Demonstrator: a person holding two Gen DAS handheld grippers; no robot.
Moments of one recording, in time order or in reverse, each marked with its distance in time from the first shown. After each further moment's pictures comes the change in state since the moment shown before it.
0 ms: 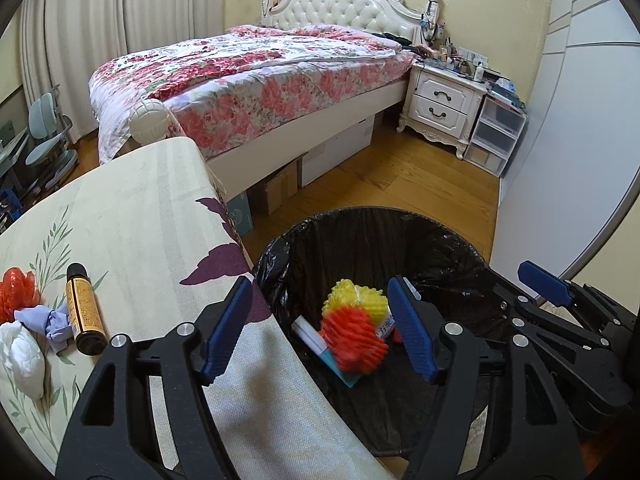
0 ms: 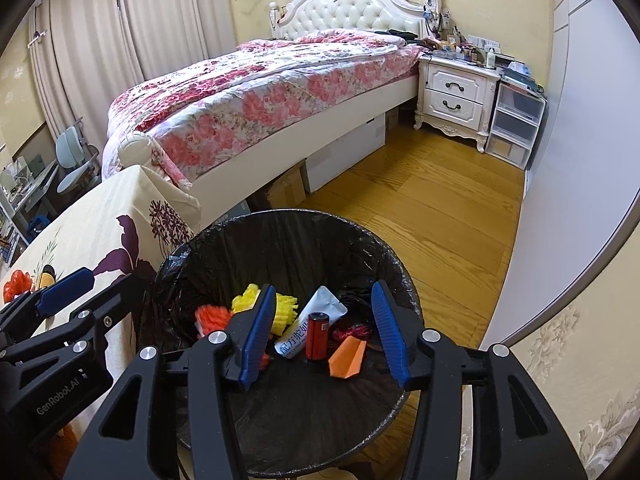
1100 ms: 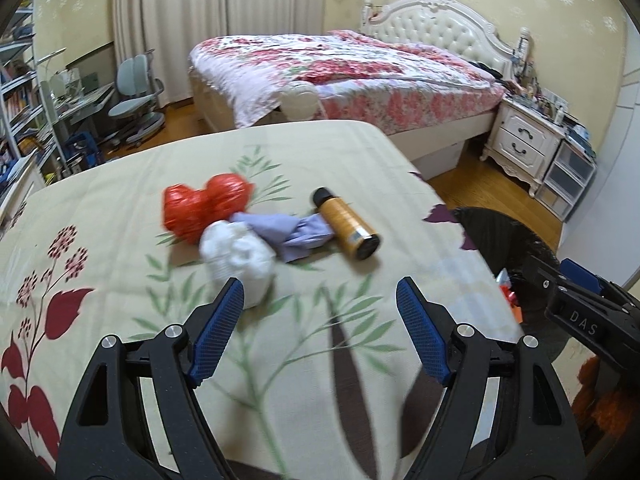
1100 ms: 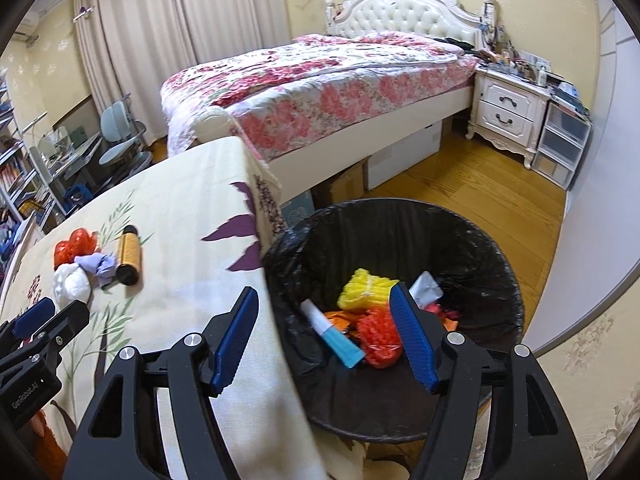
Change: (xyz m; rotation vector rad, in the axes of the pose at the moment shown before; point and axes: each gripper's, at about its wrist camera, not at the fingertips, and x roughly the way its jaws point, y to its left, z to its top) left arm -0.099 0.133 -0.063 -0.219 -0.027 0.248; right arm -0.030 0.102 -0.023 -0.128 0.015 0.151
